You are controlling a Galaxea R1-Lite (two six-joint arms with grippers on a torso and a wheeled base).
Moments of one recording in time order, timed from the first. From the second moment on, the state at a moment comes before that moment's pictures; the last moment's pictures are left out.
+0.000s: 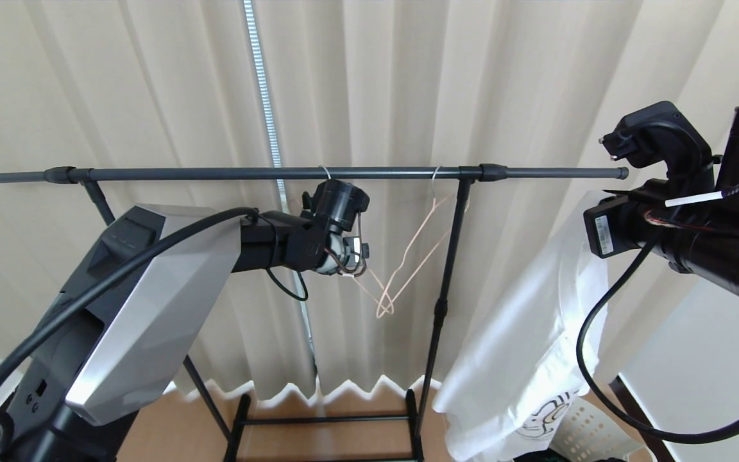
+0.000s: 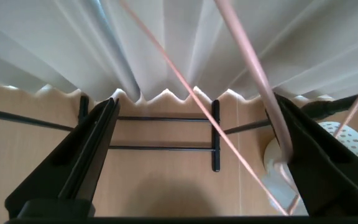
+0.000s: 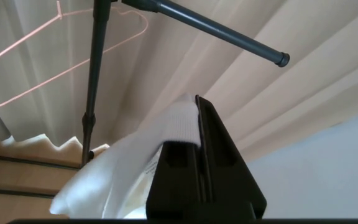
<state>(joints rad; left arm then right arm) -0.51 2.45 -2.00 0.23 0.42 -0.37 0.44 1.51 -0.94 -0.35 -0.50 -0.26</state>
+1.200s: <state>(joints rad) -0.38 2.43 -2.00 0.17 0.45 -0.37 0.44 1.51 -0.94 -0.35 -0.50 -0.26</state>
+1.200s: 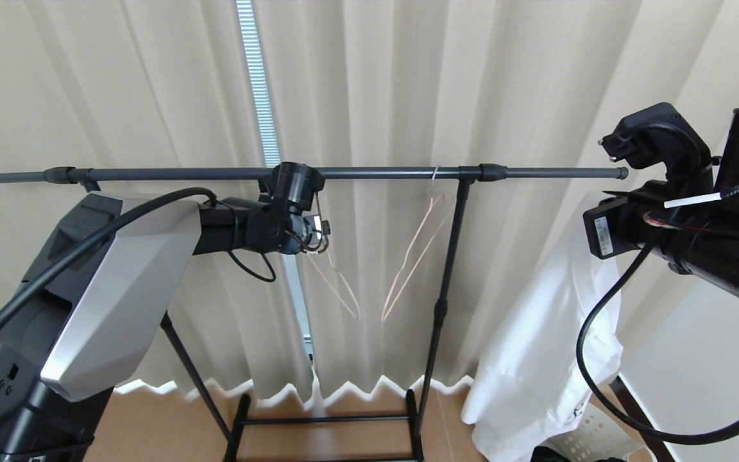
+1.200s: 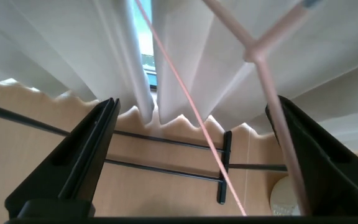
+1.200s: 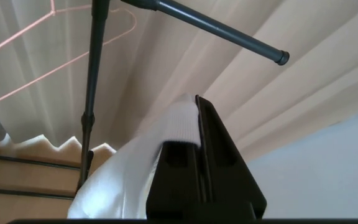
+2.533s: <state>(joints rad) -0.56 2.25 -1.58 0.10 0.45 -0.40 0.44 1.50 -0.93 -0.35 -0.50 -0.26</state>
